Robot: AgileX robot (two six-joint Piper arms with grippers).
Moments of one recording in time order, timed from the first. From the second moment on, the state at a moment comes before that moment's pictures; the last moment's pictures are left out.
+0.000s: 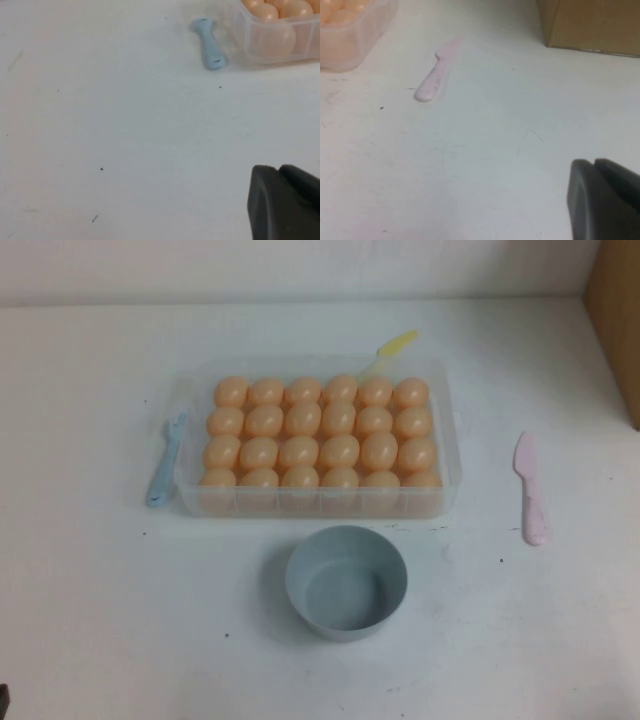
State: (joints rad) right arm 0.07 -0.01 0.03 -0.10 0.37 0.05; left arm -0.09 -0.01 0.03 -0.05 0.37 0.13
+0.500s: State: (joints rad) right arm 0.07 -0.01 0.03 -0.10 0.37 0.05; left arm -0.09 -0.01 0.03 -0.68 0.09 -0.08
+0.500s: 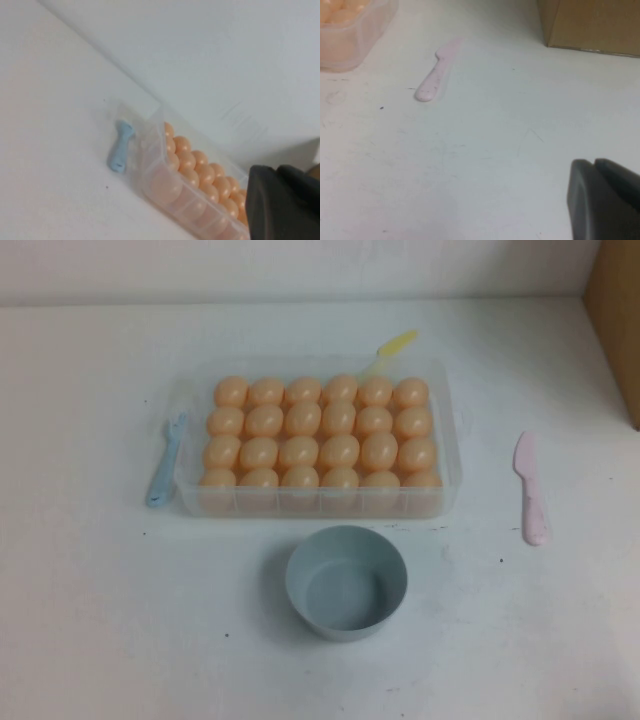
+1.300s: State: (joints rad) right arm 0.07 -0.01 0.03 -0.10 0.37 0.05; left arm -0.09 -0.01 0.03 -0.63 0.12 0.43
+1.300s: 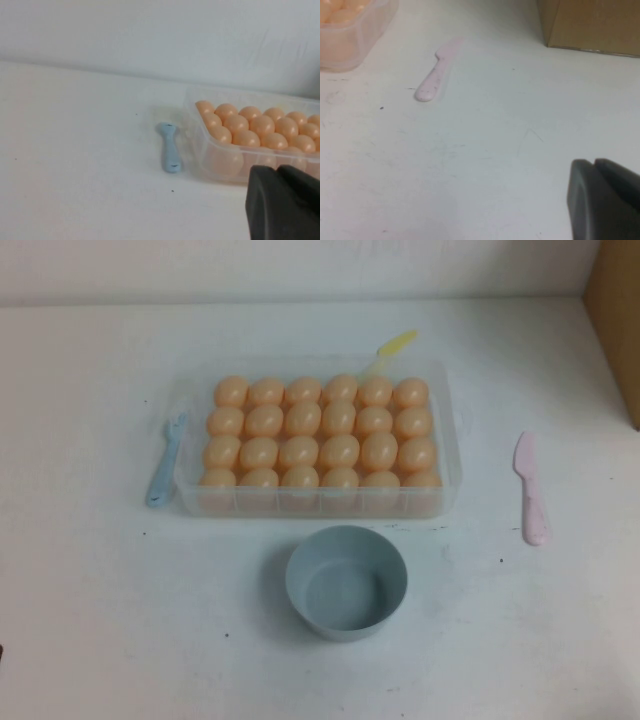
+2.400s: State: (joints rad) right arm 0.07 -0.01 0.03 -0.10 0.37 0.05; left arm -0.09 0.62 -0.73 -0.64 0.83 0.58
